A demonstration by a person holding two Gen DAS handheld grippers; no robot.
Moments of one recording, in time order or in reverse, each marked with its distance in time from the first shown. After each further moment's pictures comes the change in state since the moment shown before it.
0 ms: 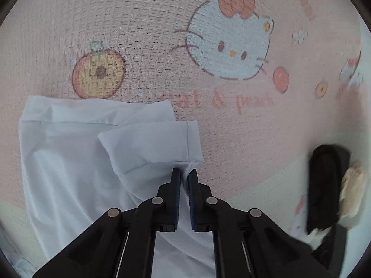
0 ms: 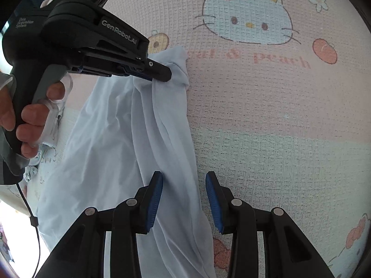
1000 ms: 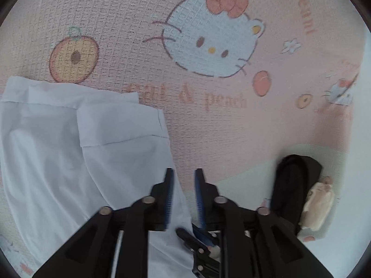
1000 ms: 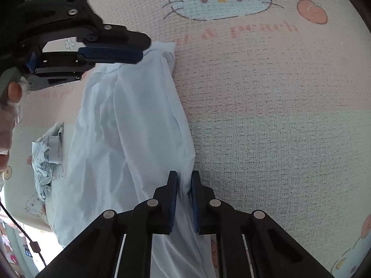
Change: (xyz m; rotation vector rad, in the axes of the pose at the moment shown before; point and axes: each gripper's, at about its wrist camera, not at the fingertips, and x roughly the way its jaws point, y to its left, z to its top) left arm 0.003 -0.031 0.013 -0.084 0.156 -0.098; right arm 0.002 -0.044 0.008 0.153 0.079 0.073
